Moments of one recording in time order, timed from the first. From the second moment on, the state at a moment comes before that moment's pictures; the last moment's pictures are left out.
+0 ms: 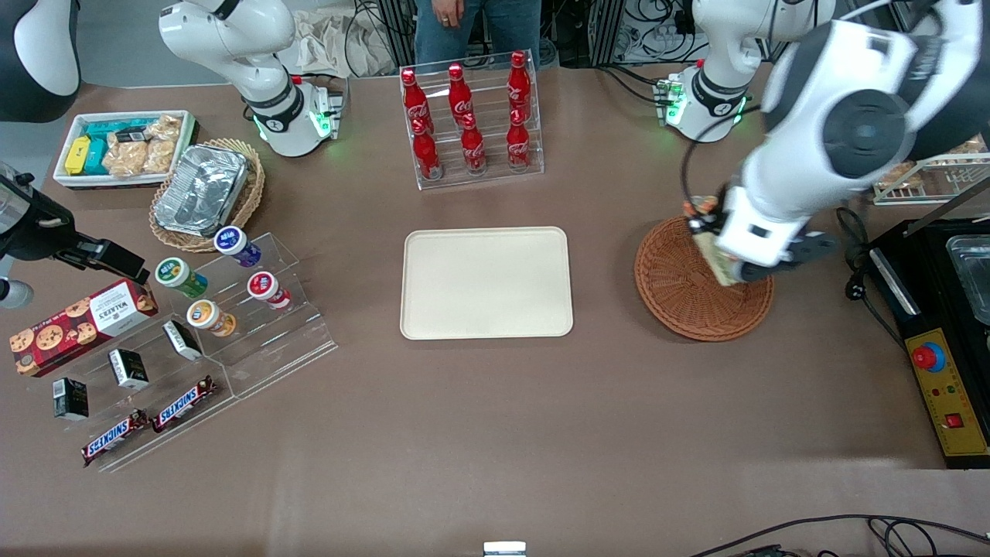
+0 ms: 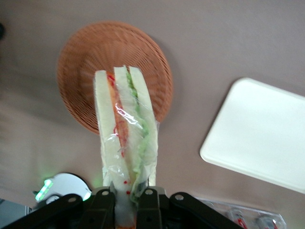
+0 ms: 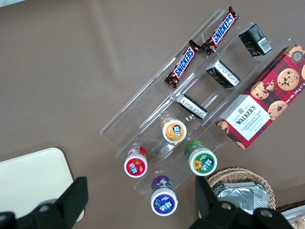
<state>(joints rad) -0.27 0.15 -0.13 -1.57 -0.06 1.45 -0.72</state>
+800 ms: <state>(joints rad) -0.47 0.36 -0.18 -1.71 -0.13 1.89 -0.58</state>
